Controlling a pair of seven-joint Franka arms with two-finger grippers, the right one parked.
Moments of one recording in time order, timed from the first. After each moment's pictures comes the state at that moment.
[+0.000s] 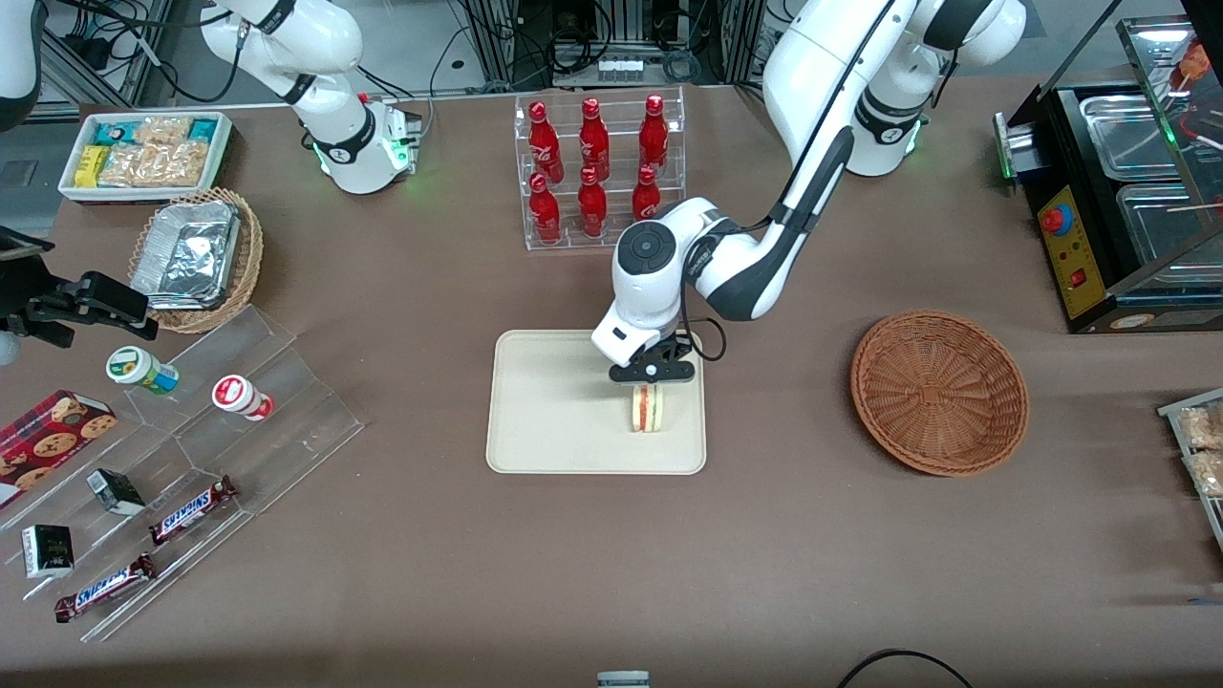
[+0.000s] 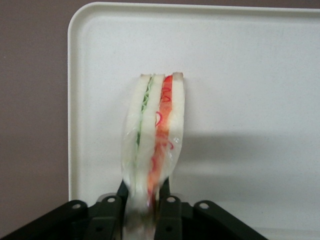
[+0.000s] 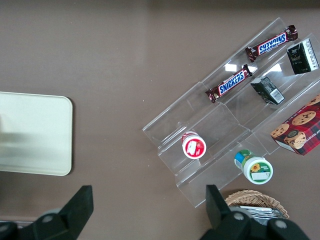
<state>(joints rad) -0.69 0.61 -0.10 -1.70 0.15 2.32 -0.90</state>
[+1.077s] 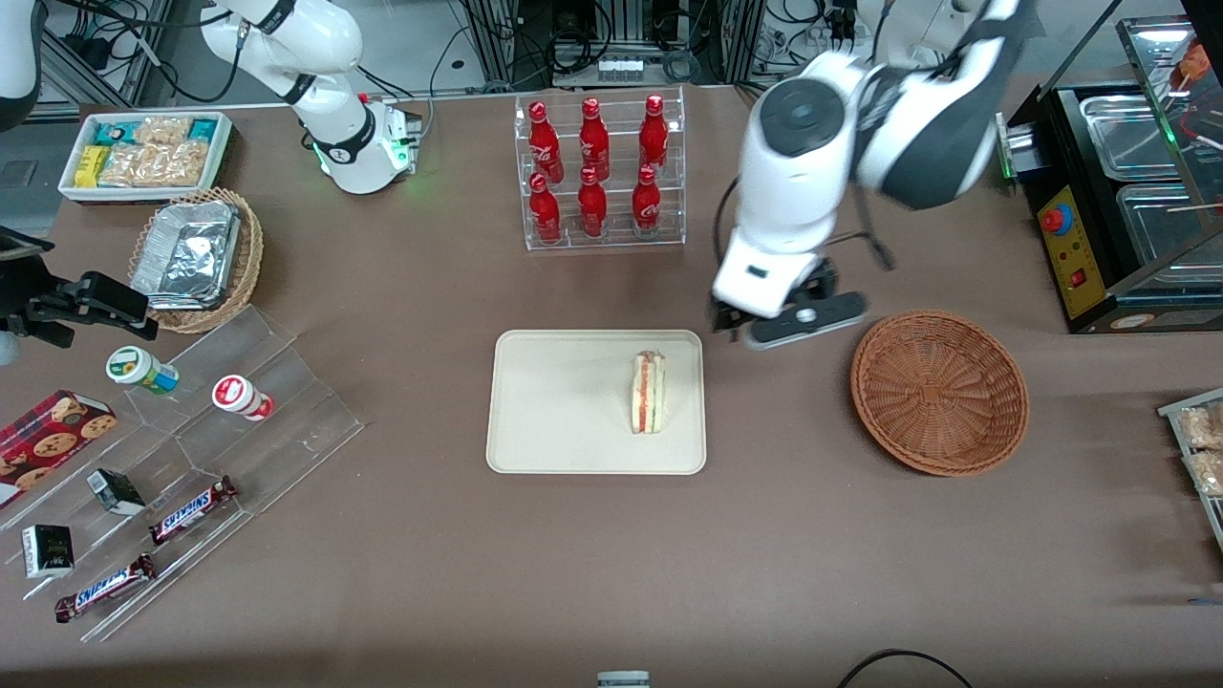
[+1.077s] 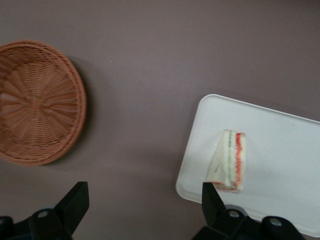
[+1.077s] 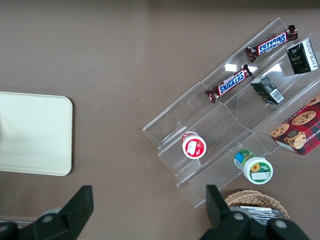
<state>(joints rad) -0.51 0.16 -0.07 -1.64 0.15 1.80 -0.84</state>
